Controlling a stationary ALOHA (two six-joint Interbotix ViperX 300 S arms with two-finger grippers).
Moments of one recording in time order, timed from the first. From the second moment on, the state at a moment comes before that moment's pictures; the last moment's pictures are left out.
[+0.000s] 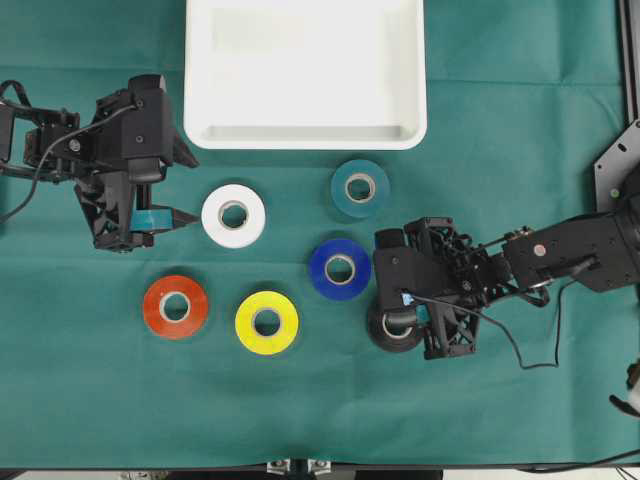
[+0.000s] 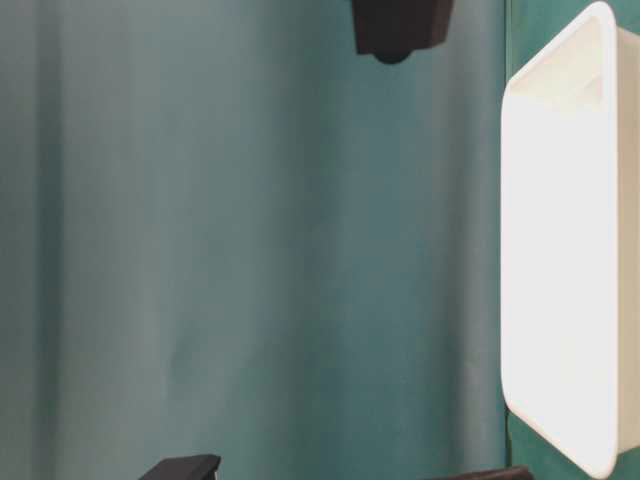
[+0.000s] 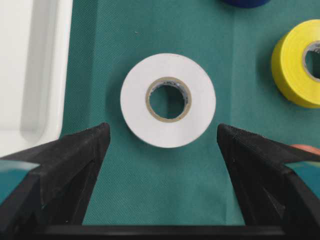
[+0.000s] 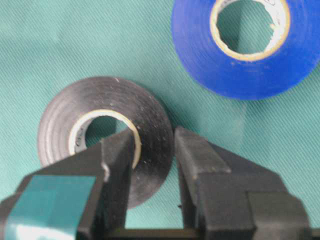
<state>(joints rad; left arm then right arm) -0.02 -0.30 0.87 -0.03 0.25 -0.08 0.35 0.05 0.77 -0.03 0.17 0.46</state>
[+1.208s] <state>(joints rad) -0.02 -0.30 0.87 -0.03 0.25 -0.08 0.11 -0.17 0.77 -0.15 0.17 0.45</state>
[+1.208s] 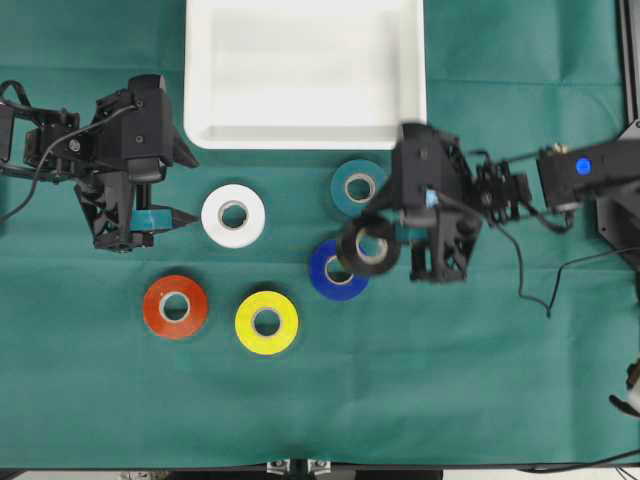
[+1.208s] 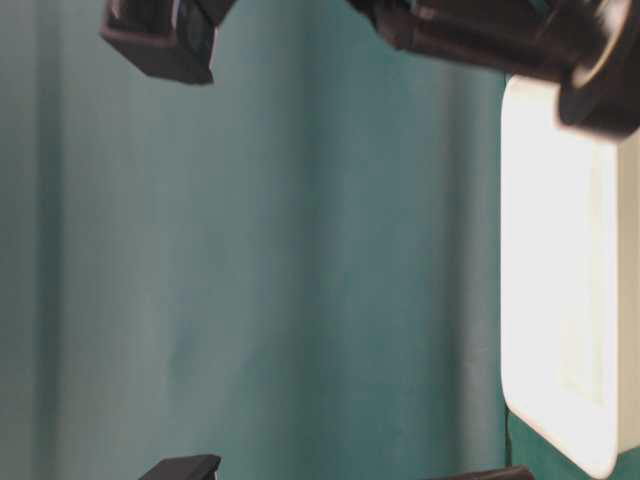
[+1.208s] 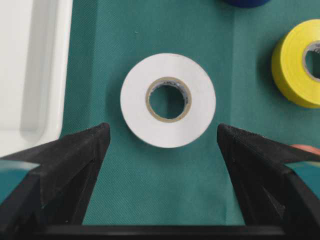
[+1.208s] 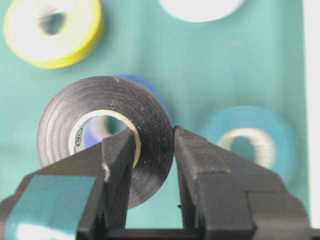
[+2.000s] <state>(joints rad) -0.02 -0.30 0.87 -0.03 0.25 -0.08 -0.23 -0.14 0.77 -0.36 0.13 0.45</state>
